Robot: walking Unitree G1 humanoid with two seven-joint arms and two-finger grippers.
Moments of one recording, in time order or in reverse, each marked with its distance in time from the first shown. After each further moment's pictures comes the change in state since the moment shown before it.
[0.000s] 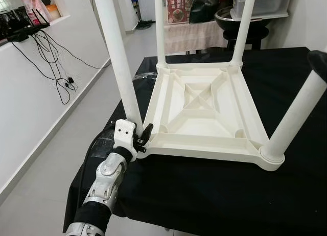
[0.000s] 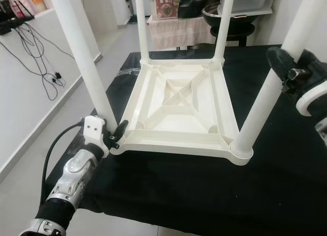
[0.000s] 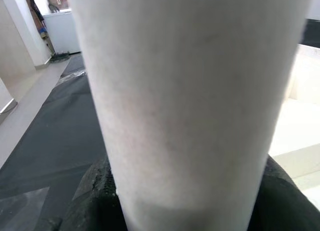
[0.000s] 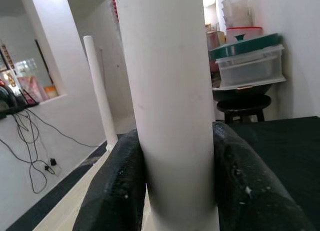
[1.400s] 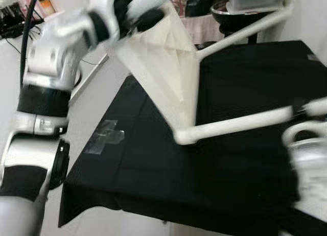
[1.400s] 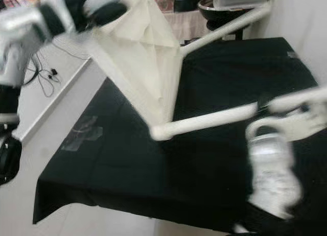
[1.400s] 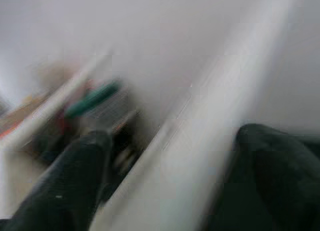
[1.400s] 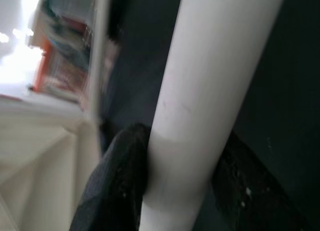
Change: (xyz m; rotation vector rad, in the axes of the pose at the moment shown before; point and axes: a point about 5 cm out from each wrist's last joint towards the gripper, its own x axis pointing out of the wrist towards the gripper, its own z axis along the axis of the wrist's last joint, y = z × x) left arm 0.044 -0.009 0.334 0.186 -0.451 -0.588; right arm 0.020 0.027 -0.180 0.816 0.269 -0.581
